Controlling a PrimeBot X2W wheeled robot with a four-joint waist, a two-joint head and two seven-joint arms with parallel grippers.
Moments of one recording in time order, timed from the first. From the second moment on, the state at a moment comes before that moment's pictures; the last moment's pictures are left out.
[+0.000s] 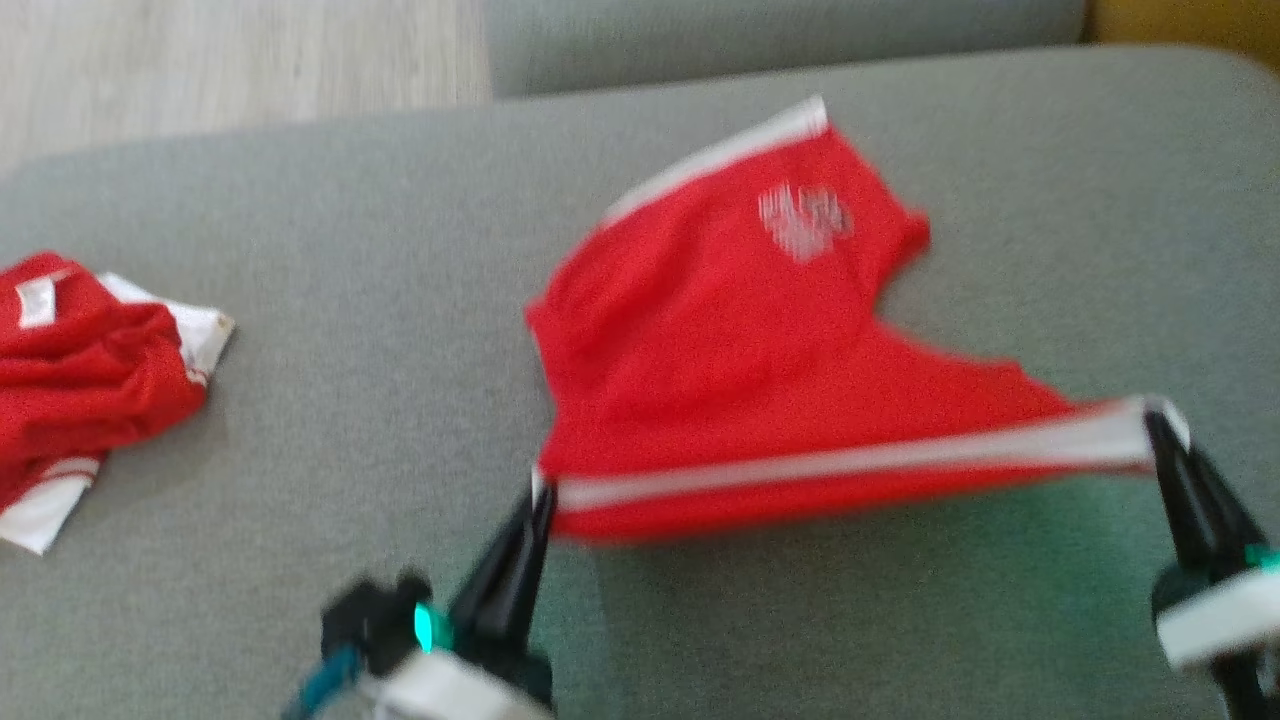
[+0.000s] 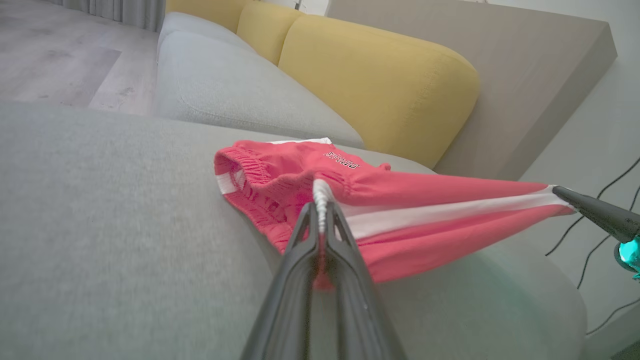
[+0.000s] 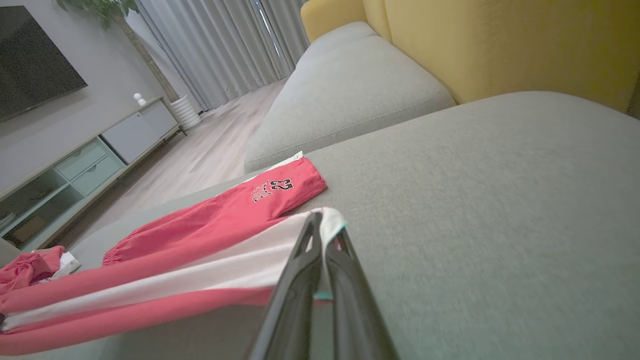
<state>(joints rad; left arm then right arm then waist) -0.10 0.18 -0.55 0.25 -0.53 -0.13 -0.26 0.08 -0.46 0.12 0.06 0.79 0.12 -0.07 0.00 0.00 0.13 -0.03</state>
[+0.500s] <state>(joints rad) 0.14 0.16 -0.49 0.08 -0.50 -0.13 -0.26 0.35 -0.33 -0.08 -0.22 0.64 0.12 0.11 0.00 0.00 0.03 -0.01</state>
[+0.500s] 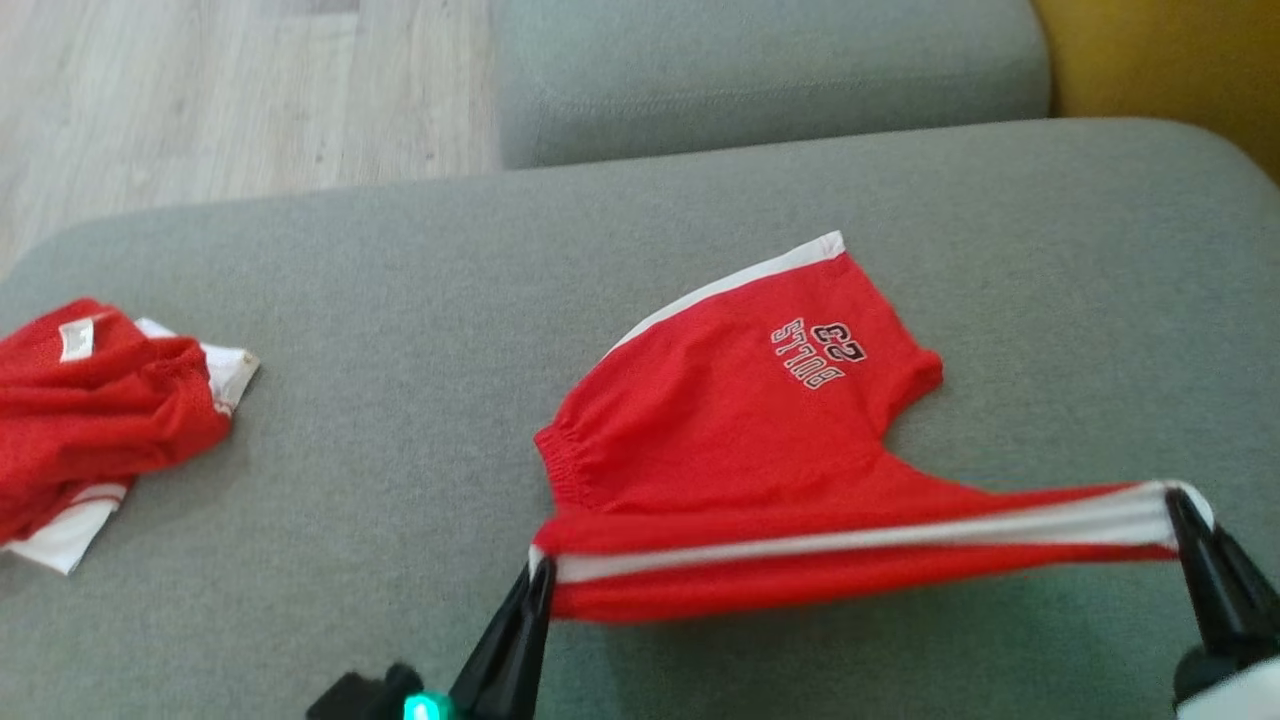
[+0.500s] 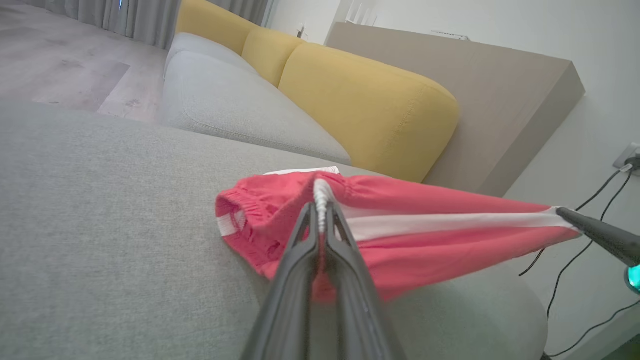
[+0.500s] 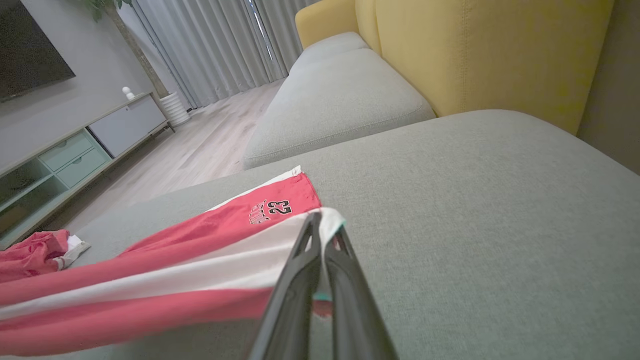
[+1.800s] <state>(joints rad) -0.49 0.04 -0.60 0.44 -0.79 -0.03 -0.26 -0.74 -0.54 0.51 0.58 0.68 0.12 0.03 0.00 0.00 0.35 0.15</state>
